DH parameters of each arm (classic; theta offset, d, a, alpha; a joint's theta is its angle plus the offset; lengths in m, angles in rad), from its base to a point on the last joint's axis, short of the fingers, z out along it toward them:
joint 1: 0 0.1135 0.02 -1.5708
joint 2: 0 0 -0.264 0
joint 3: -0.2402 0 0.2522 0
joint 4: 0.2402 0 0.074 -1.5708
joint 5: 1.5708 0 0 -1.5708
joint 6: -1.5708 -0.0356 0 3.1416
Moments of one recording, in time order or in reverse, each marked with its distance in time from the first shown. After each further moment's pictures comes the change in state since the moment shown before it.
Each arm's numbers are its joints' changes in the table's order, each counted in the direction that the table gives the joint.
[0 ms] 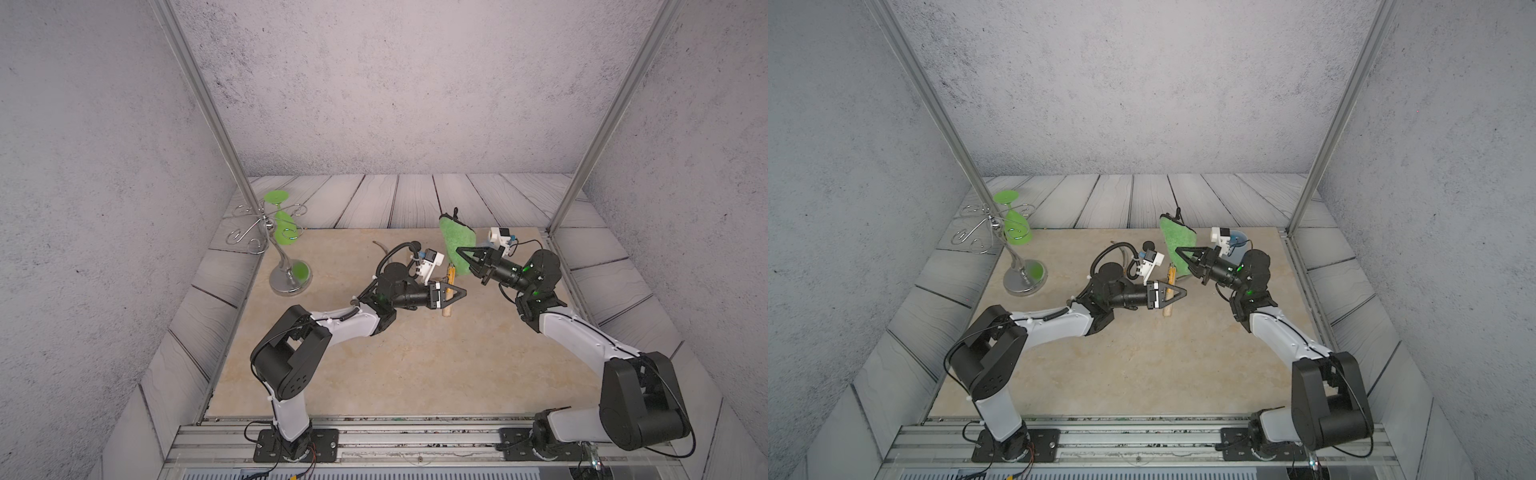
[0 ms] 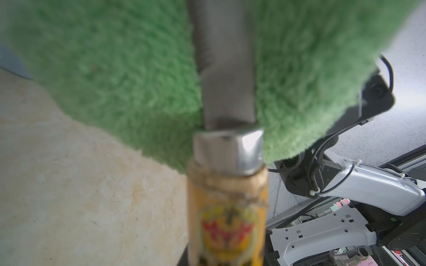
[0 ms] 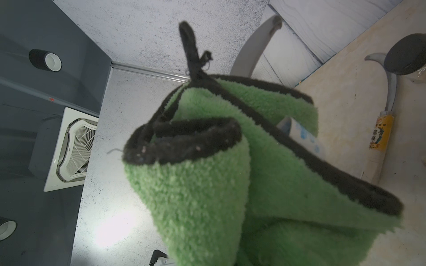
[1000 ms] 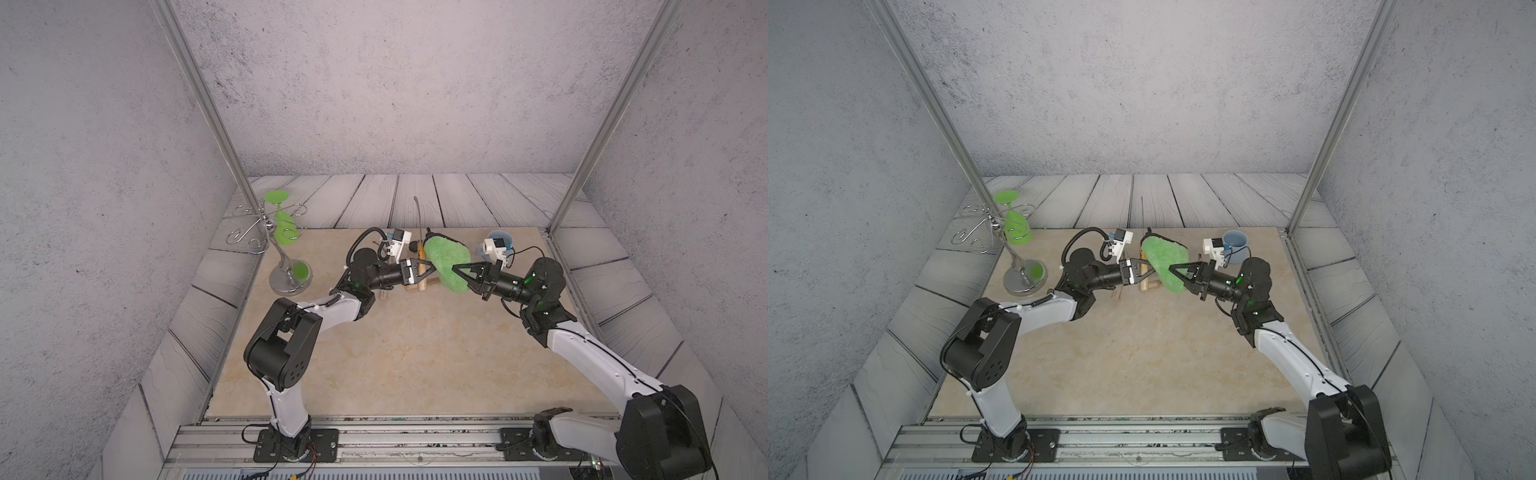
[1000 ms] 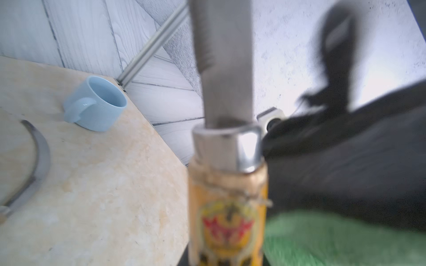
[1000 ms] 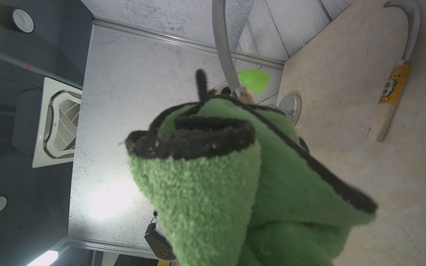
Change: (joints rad) left arm 0.233 0.018 0.004 -0.165 0.095 0.119; right arm 0.051 -0.183 0.056 0.236 -0.067 0.120
